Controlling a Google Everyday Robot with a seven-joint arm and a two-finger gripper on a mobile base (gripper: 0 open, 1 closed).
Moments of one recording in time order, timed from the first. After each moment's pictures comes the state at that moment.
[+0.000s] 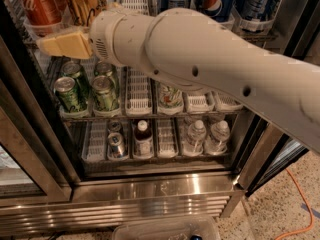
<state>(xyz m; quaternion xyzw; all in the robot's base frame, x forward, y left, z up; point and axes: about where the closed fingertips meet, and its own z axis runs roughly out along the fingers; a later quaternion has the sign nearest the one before) 0.570 0.144 1.055 -0.34 0.65 0.23 0.64</state>
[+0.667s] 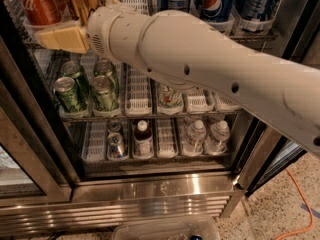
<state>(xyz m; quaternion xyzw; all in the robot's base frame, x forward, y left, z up) 0.586 0.150 1.061 -0.32 0.64 0.23 0.66</state>
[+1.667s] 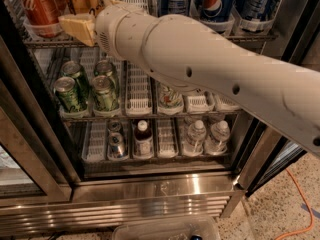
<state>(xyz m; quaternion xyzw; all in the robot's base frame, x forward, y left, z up) 0.602 0.133 1.063 -0.29 0.64 0.22 0.68</state>
